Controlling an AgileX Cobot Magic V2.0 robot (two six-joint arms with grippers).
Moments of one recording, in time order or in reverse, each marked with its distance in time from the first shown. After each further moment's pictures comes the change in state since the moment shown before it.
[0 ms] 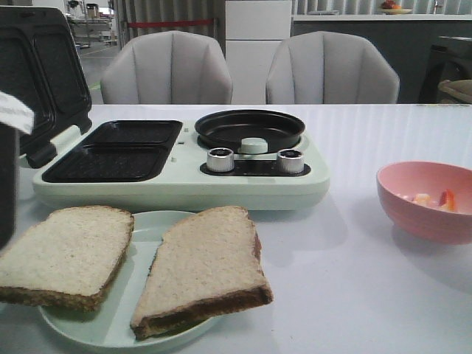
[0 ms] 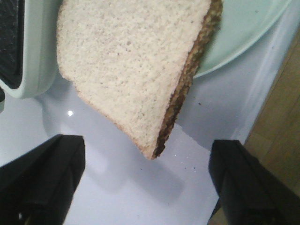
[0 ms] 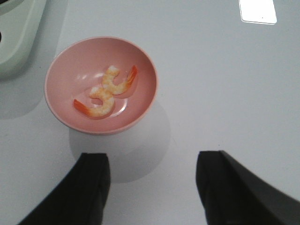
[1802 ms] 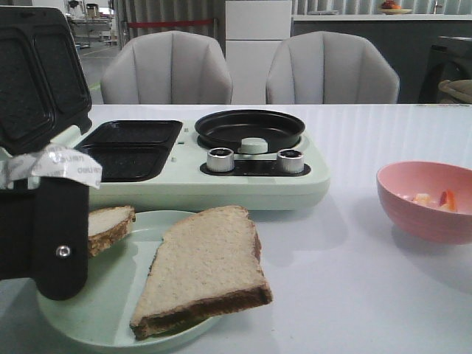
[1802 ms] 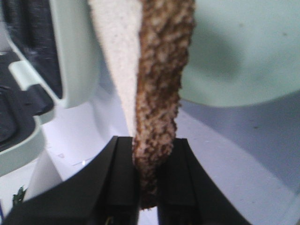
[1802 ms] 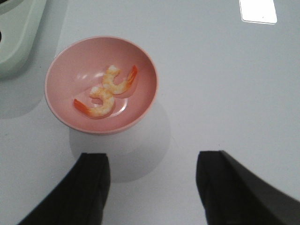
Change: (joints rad) left arm -0.092 0.246 -0.015 0.334 0.207 -0.356; right arm 0.000 0.000 0.000 0.000 0.000 0.000
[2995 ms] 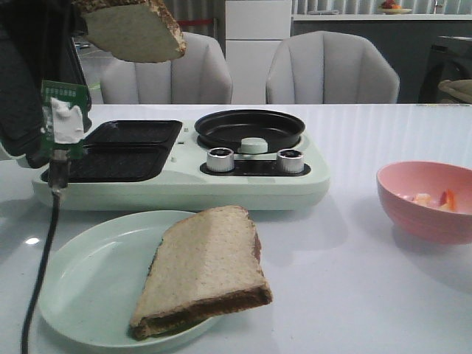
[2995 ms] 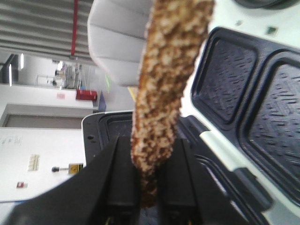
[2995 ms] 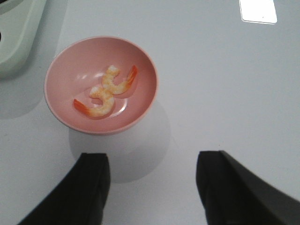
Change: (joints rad) left arm 0.389 -0.044 -0.499 0.218 -0.155 0.259; right arm 0.000 0.000 0.000 0.000 0.000 0.000
